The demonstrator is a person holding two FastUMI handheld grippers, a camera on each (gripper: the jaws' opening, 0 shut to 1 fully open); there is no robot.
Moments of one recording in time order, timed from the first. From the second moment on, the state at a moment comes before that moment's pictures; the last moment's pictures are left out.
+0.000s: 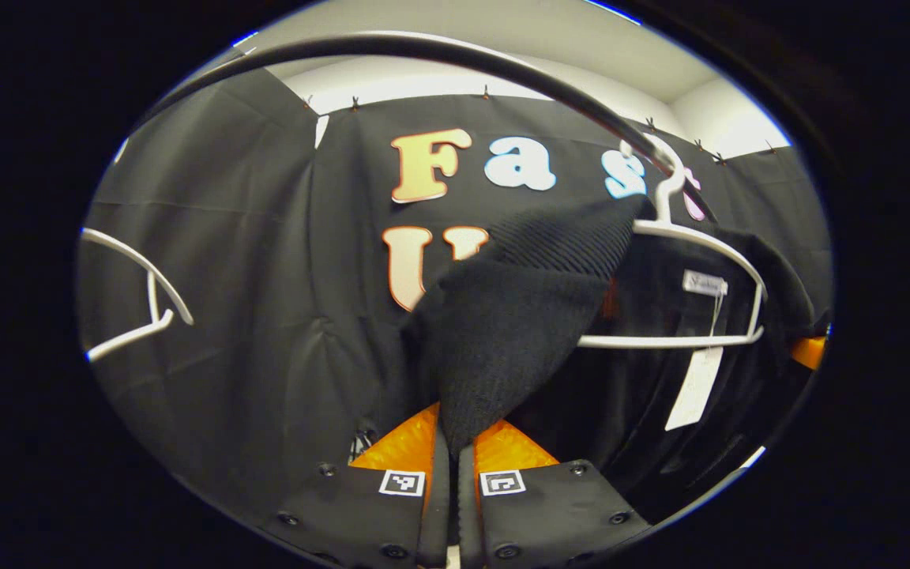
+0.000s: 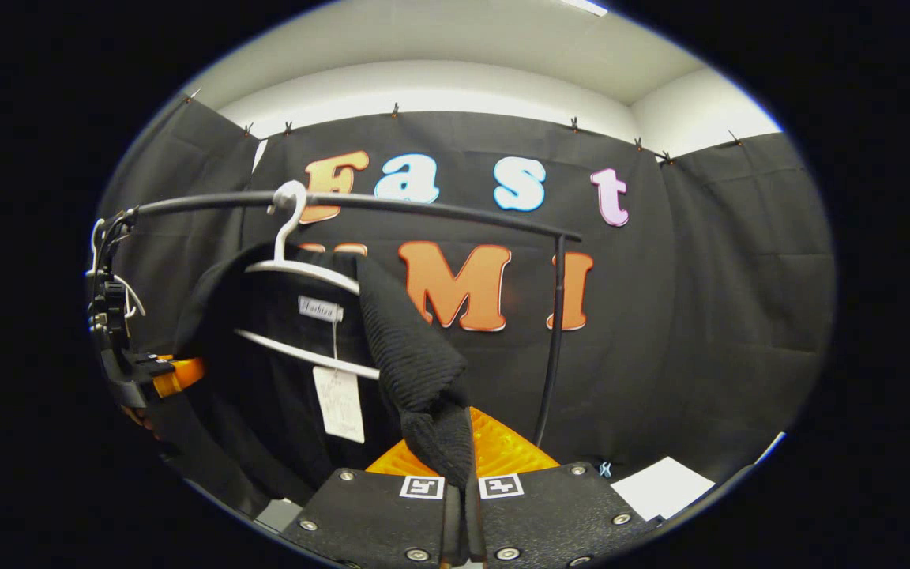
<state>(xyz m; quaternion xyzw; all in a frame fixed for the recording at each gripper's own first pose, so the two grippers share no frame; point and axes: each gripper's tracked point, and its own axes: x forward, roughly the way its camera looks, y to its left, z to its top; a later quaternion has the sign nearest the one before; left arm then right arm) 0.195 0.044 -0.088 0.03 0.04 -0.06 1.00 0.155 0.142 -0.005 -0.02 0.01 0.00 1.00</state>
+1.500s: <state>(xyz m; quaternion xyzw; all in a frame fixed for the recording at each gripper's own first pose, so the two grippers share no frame) 0.225 0.145 -0.090 0.06 0.04 0.09 0.99 0.292 0.113 0.035 0.00 0.02 0.13 0.99</state>
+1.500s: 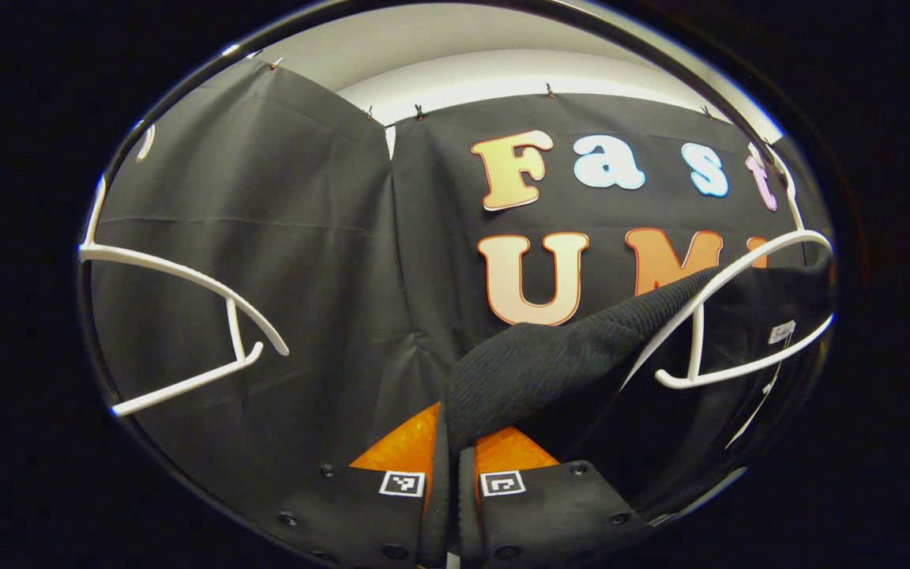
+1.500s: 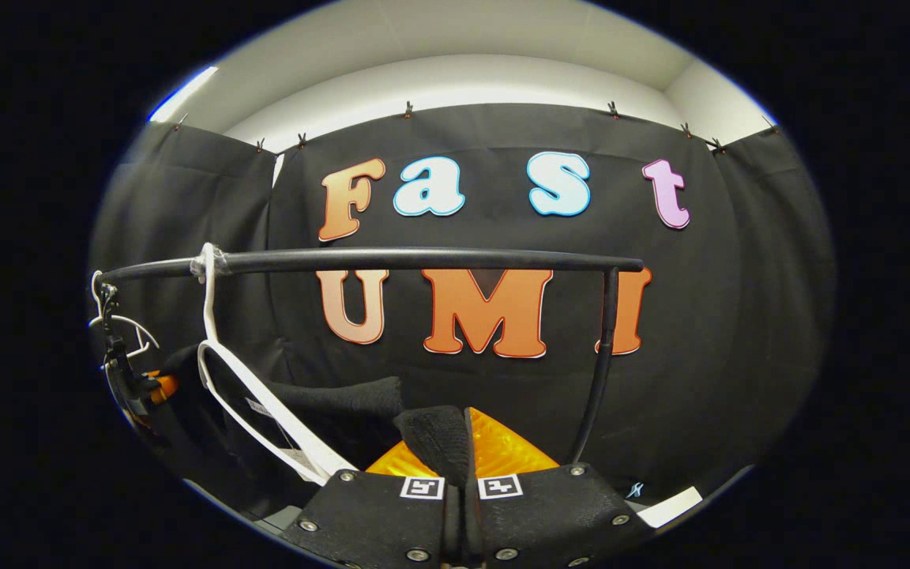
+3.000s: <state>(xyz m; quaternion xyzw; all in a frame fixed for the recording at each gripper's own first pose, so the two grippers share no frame) 0.121 0.076 -0.166 0.03 0.11 0.02 0.99 0.227 0.109 -0.136 0.13 0.12 0.20 0.96</state>
